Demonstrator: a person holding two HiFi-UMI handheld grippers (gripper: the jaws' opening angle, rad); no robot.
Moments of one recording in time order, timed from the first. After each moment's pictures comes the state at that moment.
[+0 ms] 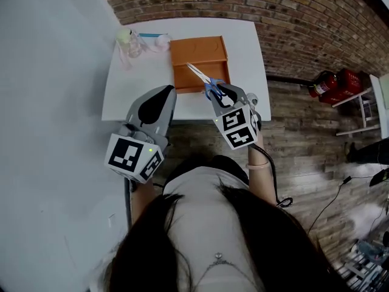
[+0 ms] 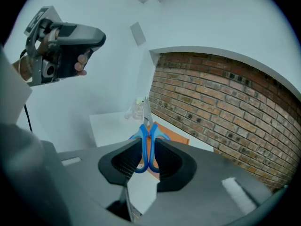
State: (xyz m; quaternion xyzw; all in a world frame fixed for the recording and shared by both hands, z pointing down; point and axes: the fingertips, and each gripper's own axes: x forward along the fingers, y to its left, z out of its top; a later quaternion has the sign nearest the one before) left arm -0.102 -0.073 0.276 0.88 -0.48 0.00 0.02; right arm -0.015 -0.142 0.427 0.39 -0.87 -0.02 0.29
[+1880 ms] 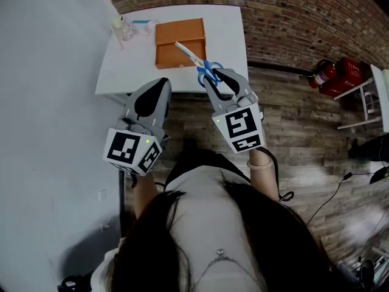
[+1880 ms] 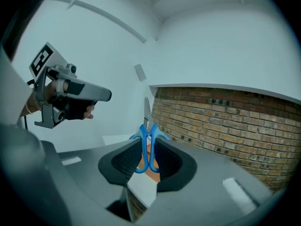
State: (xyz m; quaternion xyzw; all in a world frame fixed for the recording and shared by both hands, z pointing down) left arm 0.024 0.026 0.259 0.85 -0.53 0.02 0.01; right arm 0.098 -0.026 0.319 0.37 -0.91 -0.07 0.14
